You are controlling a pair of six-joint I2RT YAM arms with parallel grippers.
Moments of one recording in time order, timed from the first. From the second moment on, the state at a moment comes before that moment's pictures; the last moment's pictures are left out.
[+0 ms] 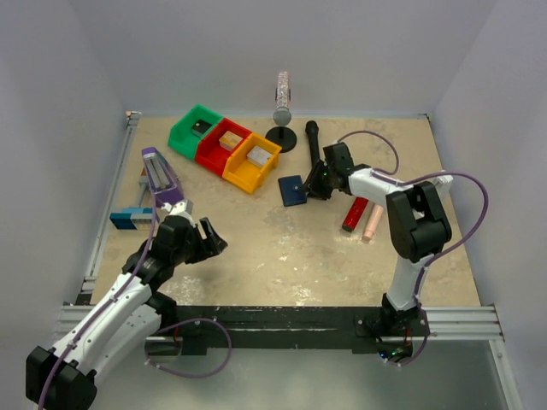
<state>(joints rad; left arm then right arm) -0.44 0.67 0.43 -0.49 0.02 -0.75 0.36 1.88 1.19 -0.22 -0.18 0.82</state>
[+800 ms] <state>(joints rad) -0.45 0.75 0.43 -0.42 0.04 -0.76 0.38 1.98 1.53 -0.58 -0.06 0.71</state>
